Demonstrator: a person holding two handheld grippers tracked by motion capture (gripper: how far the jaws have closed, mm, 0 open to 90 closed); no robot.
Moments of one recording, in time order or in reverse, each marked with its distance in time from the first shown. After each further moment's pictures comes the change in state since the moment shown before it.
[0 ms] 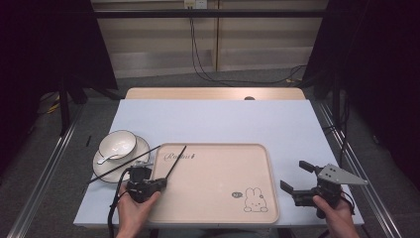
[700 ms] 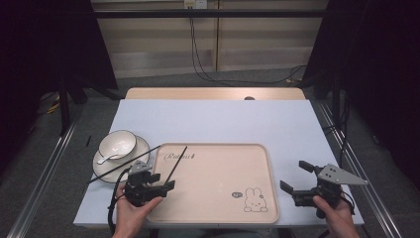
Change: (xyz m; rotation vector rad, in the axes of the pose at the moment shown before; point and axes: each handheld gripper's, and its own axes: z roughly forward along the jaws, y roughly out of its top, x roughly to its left) left arm -0.003 -0.004 -0.017 -0.153 -0.121 0.173; right arm 0.000 0.000 0.000 -0.006 0.001 -0.003
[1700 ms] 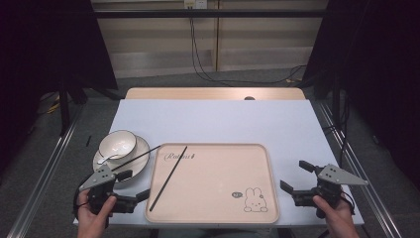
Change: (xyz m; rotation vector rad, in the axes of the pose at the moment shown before) left arm 0.046 -0.017 -0.069 -0.171 -0.147 0.166; right arm 0.001 0.000 0.000 -0.007 -0.004 0.002
